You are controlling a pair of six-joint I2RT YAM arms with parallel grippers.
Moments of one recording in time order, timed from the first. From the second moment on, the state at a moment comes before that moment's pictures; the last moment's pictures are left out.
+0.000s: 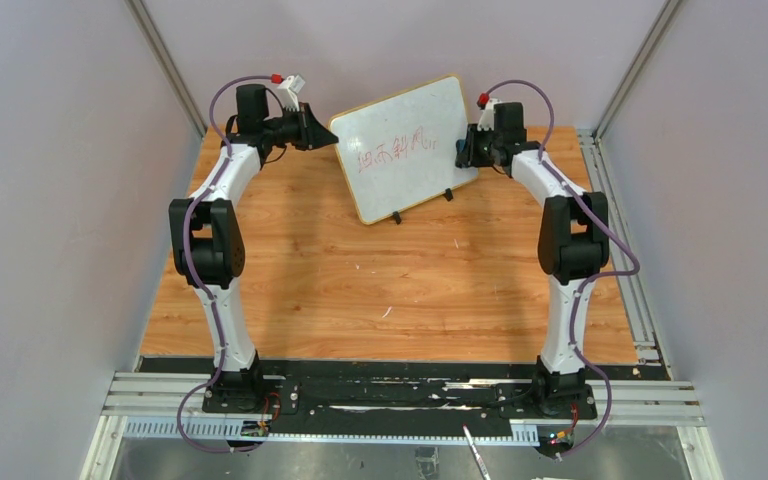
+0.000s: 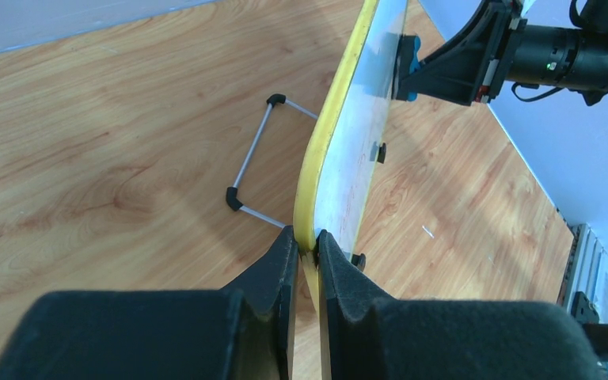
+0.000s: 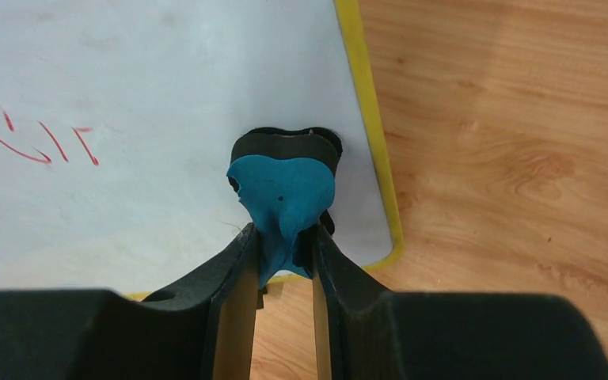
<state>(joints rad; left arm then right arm) -0.03 2.05 1.75 -0.14 0.87 -0.20 0.15 2.17 1.78 -0.24 -0.27 0.11</state>
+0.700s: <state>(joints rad) -0.02 2.05 1.75 -0.14 0.88 -0.19 0.15 2.26 2.11 -0.32 -0.28 0.10</state>
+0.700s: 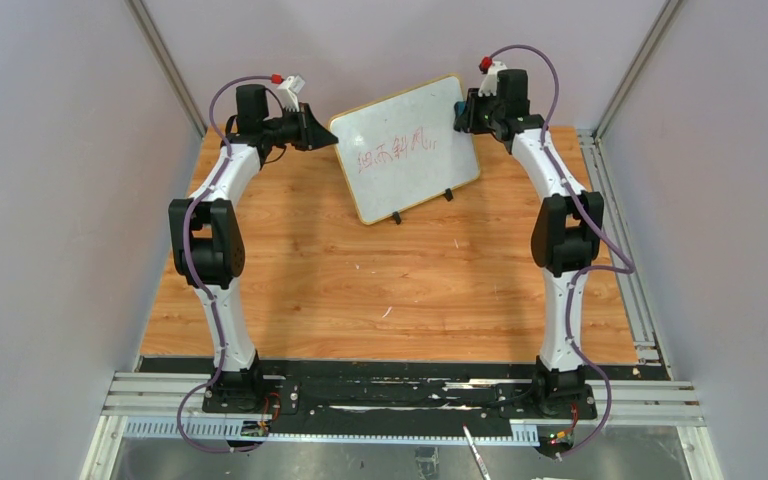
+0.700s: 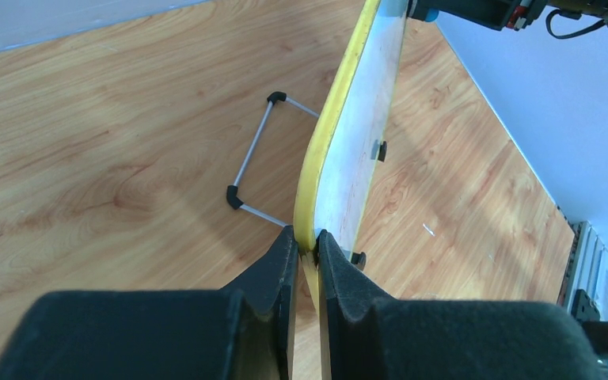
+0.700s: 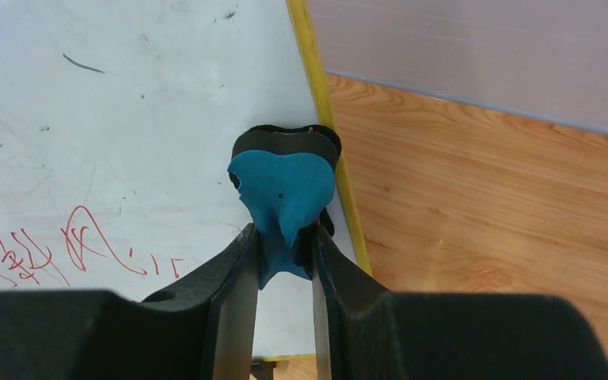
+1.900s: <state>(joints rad) -0.03 2.05 1.75 -0.16 0.88 -0.17 0.15 2.24 2.00 -0.33 -0.28 0.05</state>
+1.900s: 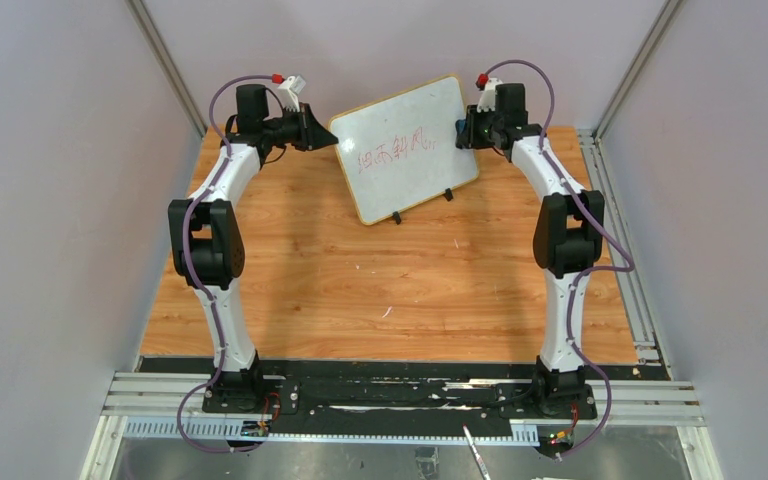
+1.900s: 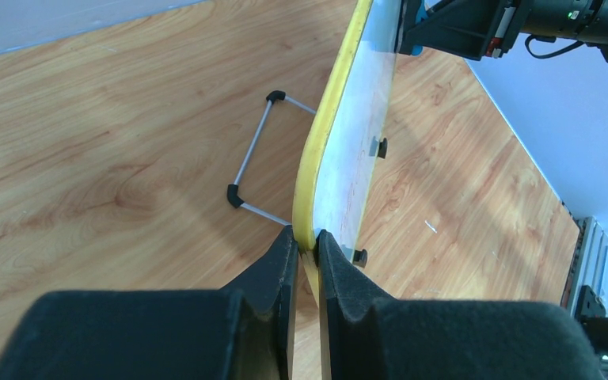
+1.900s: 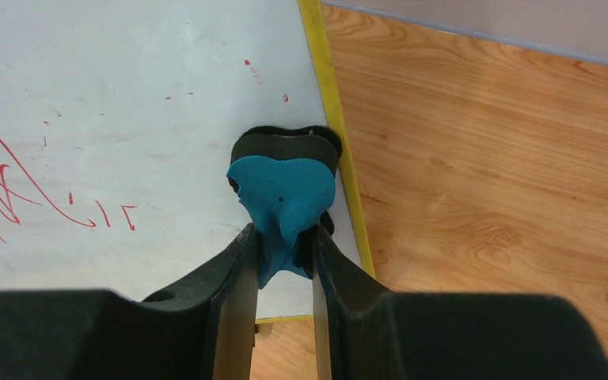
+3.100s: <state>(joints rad) -0.03 2.04 1.75 -0.18 0.88 -0.17 0.36 2.20 1.94 -0.27 -0.25 0.13</state>
